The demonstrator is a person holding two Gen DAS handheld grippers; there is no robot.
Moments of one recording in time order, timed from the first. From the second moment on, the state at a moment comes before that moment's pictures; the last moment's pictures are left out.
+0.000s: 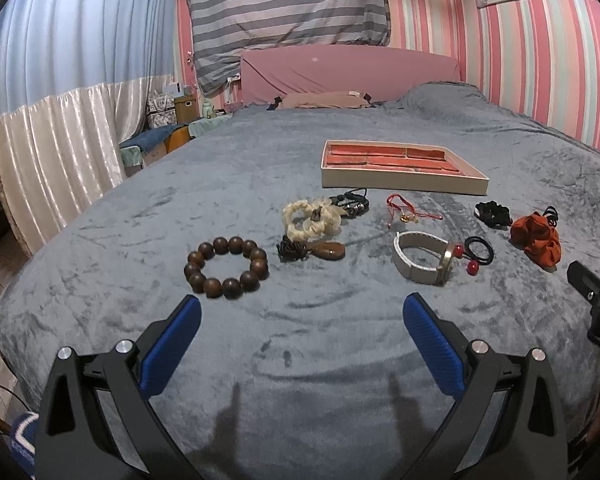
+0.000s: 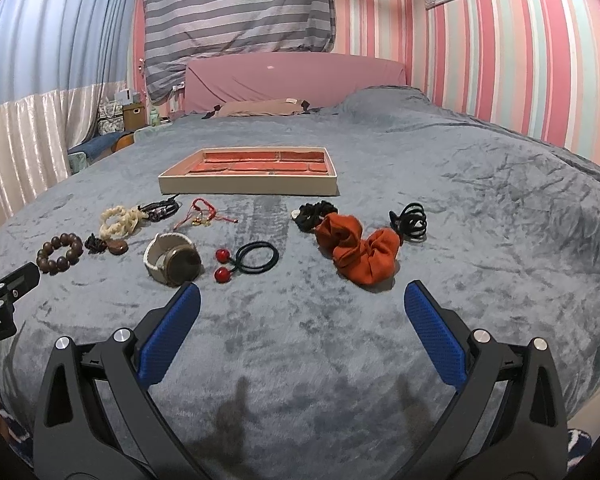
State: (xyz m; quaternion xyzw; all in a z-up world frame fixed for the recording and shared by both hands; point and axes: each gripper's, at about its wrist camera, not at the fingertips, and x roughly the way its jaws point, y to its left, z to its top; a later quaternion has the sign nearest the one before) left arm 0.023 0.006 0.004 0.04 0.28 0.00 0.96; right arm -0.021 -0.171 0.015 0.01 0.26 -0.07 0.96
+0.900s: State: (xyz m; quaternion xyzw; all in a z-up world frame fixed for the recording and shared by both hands) left arm 0.102 0.015 0.037 0.03 0.33 -0.02 0.95; right arm 0.047 -0.173 0.052 0.01 0.29 -0.06 0.96
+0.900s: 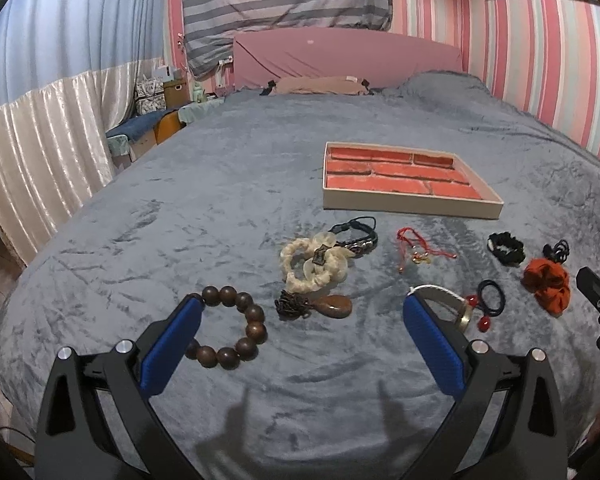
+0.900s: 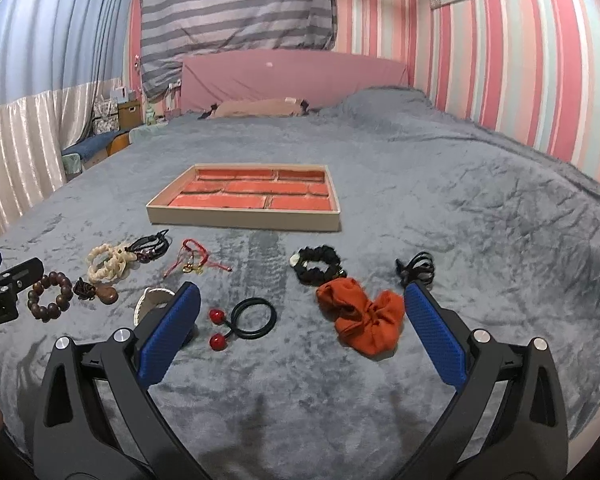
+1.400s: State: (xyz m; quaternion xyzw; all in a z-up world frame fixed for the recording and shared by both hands) left arm 0.123 0.076 0.031 0.02 0.33 0.02 0.94; right arm 0.073 -0.172 0.035 0.00 0.33 -0.07 0.94
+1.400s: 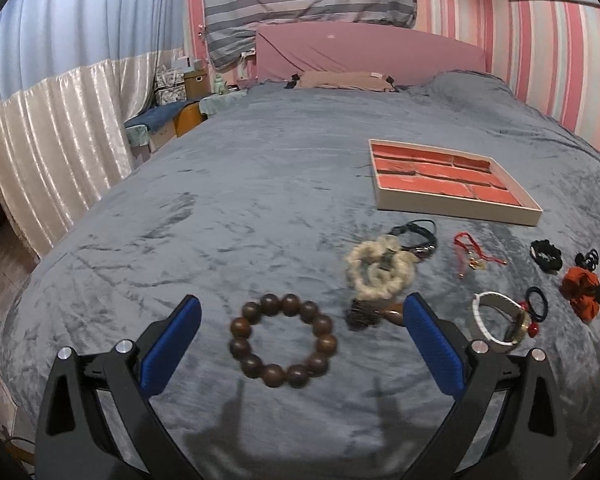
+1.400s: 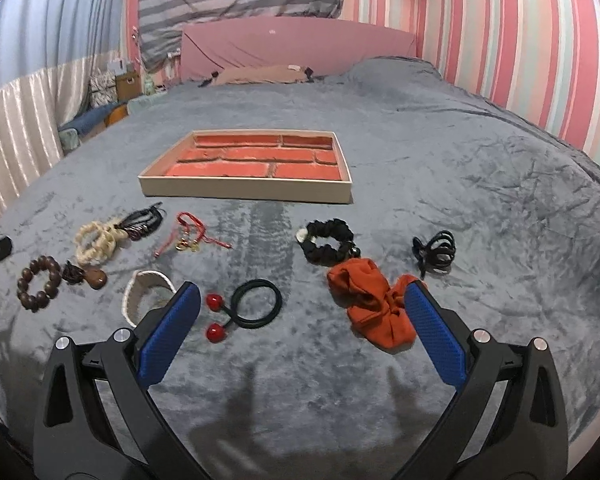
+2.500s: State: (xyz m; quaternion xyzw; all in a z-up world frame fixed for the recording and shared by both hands) left arm 0.182 0.131 -0.040 0.03 0.41 0.02 0.91; right arm 0.144 -0.167 -0.044 0.02 0.42 -0.06 0.90
